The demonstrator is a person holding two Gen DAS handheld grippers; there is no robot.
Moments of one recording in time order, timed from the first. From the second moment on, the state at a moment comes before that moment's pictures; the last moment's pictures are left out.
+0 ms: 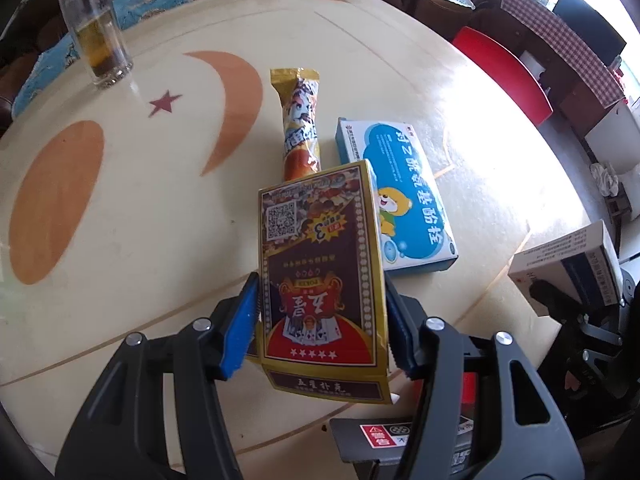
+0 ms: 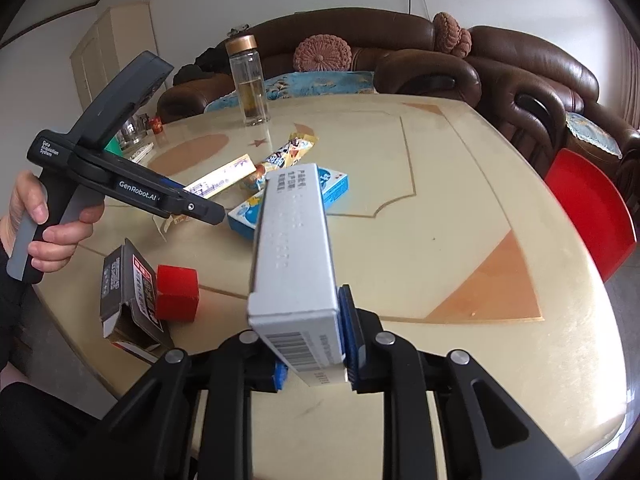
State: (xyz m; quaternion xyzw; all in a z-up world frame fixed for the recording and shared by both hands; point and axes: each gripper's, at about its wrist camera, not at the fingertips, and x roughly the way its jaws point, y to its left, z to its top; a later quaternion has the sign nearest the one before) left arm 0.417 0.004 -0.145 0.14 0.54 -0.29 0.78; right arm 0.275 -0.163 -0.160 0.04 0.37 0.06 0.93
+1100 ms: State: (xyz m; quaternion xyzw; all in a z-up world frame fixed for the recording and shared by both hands) left arm 0.282 0.016 -0.040 0.16 0.47 -0.29 0.82; right arm 0.209 -0.162 -0.059 0.04 0.29 0.06 0.95
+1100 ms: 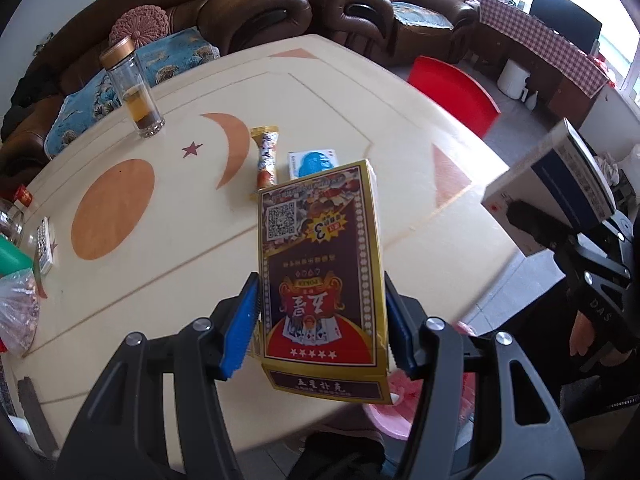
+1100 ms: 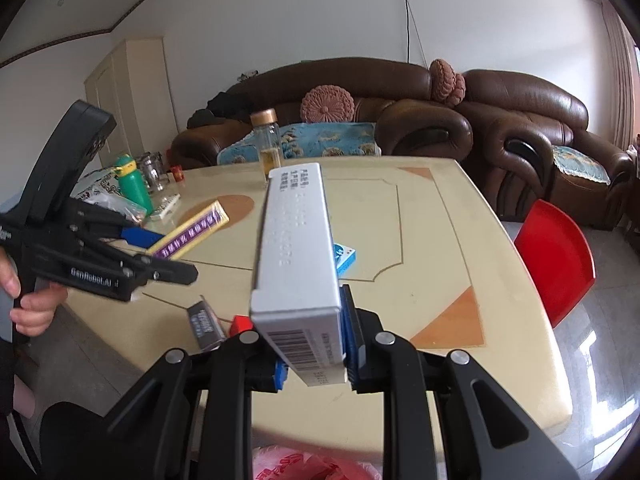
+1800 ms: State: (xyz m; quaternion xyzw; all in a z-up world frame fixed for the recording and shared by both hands) left arm 0.153 0.026 -0.036 0.15 0.46 -0.29 0.83; right arm 0.105 -0.159 -0.020 0.03 0.27 0.07 0.96
